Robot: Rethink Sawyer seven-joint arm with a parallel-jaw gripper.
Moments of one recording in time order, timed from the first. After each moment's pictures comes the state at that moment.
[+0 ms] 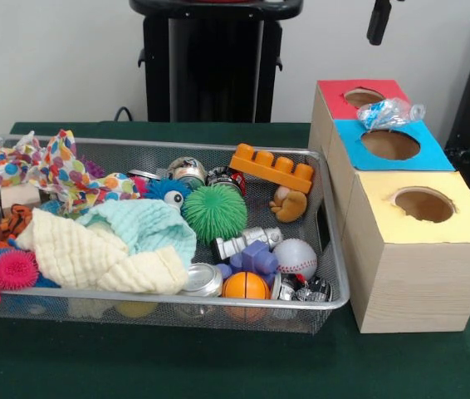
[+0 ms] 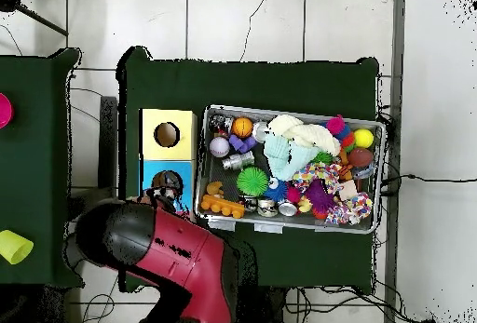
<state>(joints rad) 0.45 -0.72 -0.62 1.76 0.58 0.80 2.80</state>
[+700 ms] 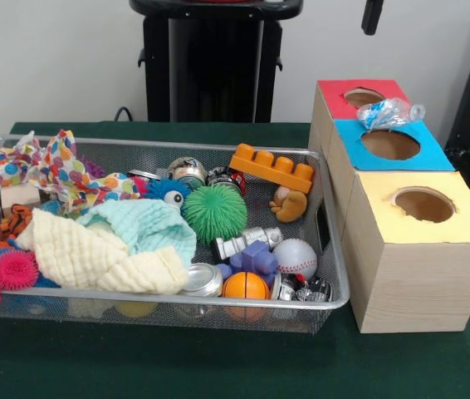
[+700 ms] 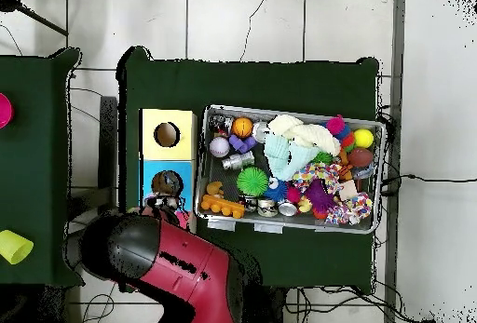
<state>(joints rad) 0.45 -0.76 -0.62 1.81 0.57 0.79 2.80</state>
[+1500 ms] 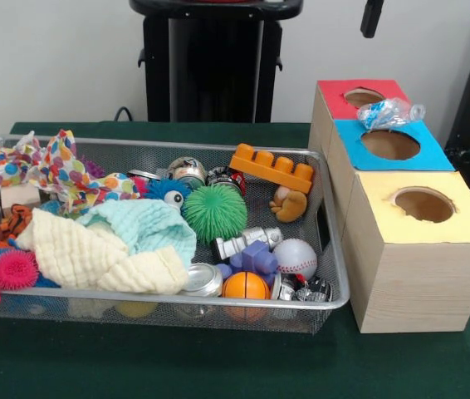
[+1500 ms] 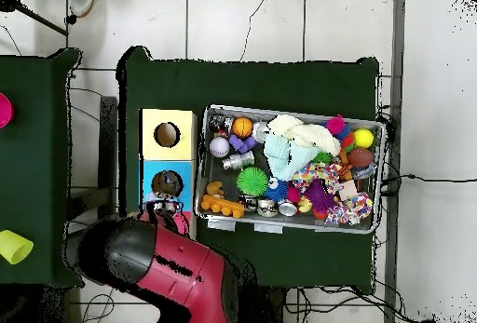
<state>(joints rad) 0.47 -0.76 -0.61 1.84 0.57 0.75 2.80</state>
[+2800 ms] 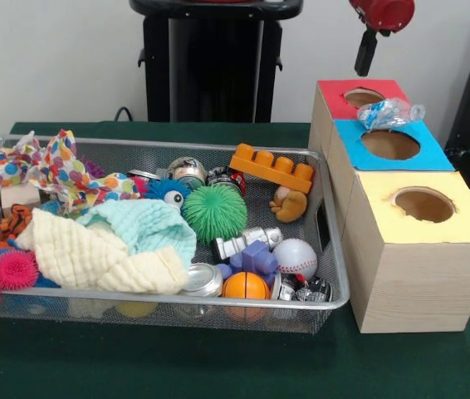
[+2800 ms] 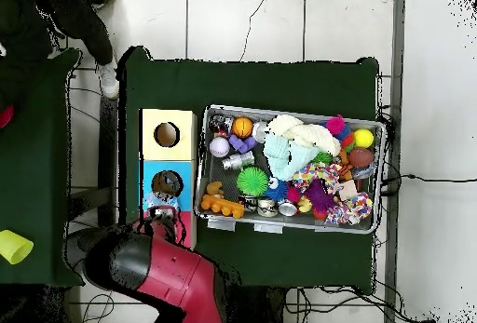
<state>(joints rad) 0.44 -0.74 -0.49 1.96 0.57 0.49 2.80</state>
